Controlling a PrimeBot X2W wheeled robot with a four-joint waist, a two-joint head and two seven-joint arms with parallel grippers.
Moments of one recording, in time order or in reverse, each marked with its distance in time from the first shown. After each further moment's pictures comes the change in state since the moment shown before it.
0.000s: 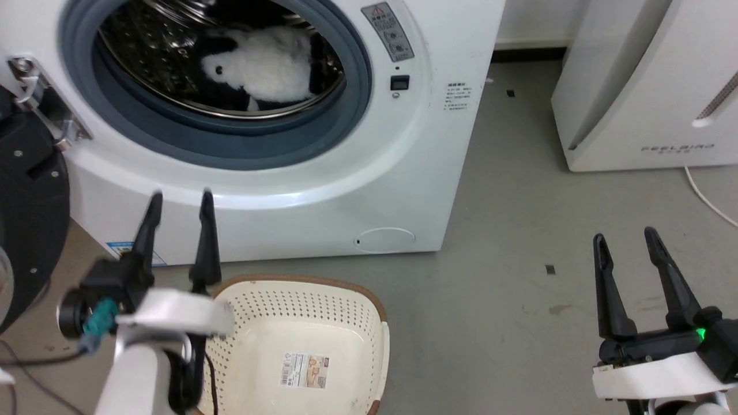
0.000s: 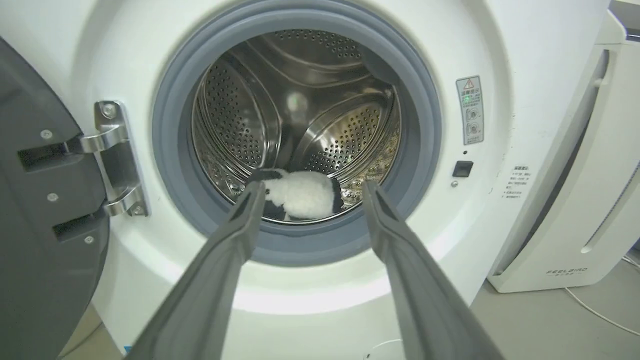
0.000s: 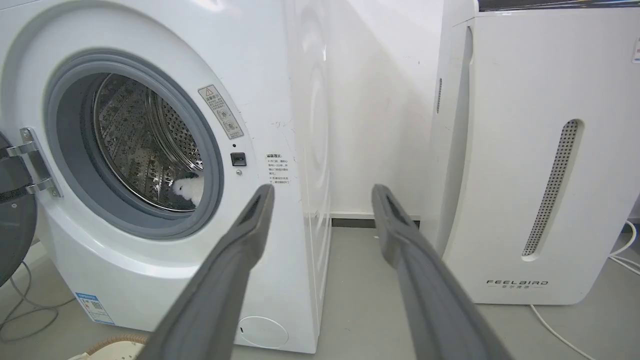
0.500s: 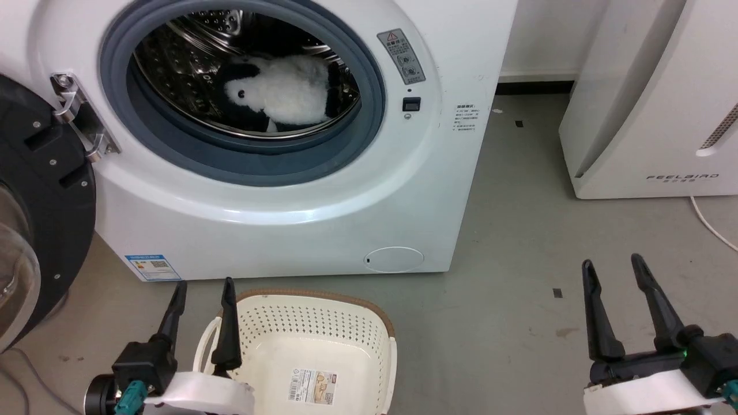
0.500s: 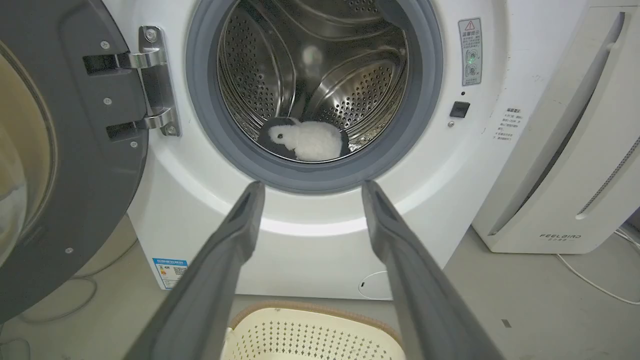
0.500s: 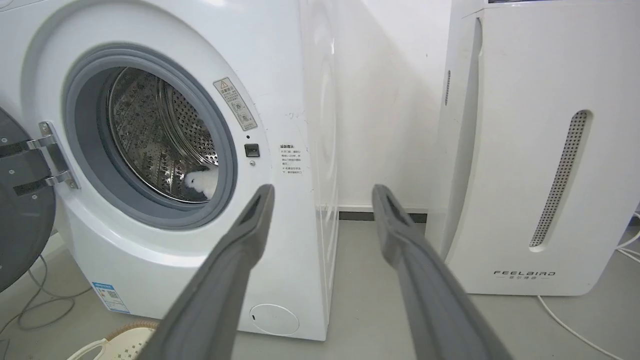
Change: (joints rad) left arm 0.266 -0.087 0.015 -0.089 0.051 0.013 0.000; right arm 0.051 0.000 0.022 0.033 0.000 0.000 0.000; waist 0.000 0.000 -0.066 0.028
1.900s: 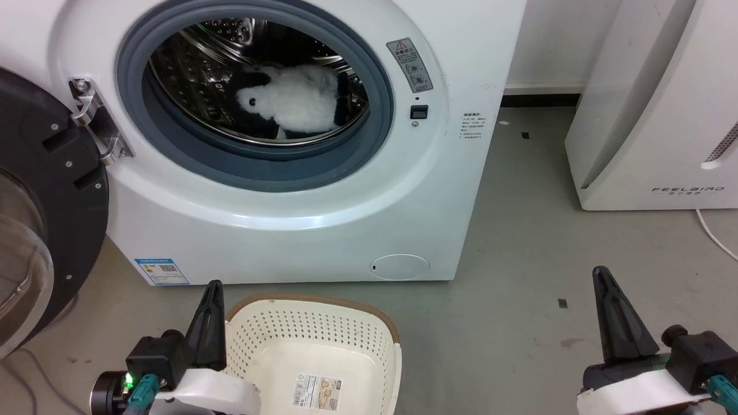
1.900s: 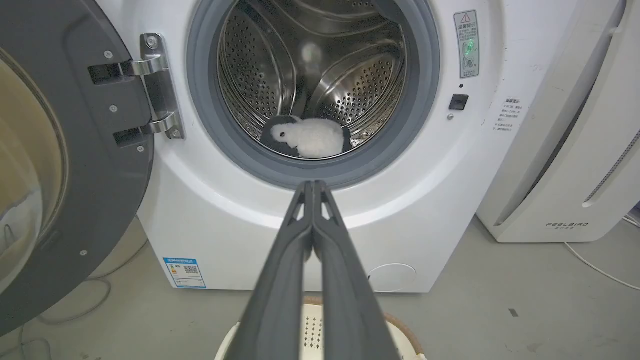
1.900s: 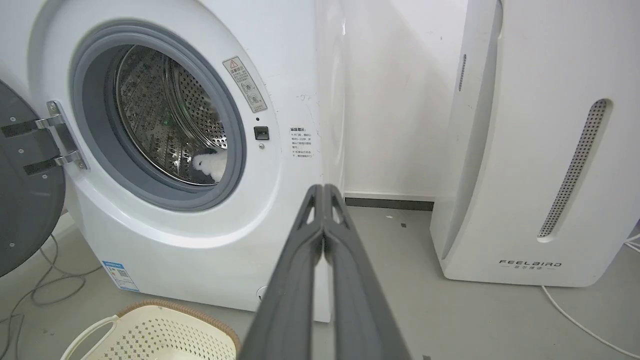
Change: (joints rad) left arm 0.004 -0.015 -0.004 -0.015 0.054 -0.002 0.053; right arm 0.008 0.000 0.014 0.021 -0.016 0.000 0.047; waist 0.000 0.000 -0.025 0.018
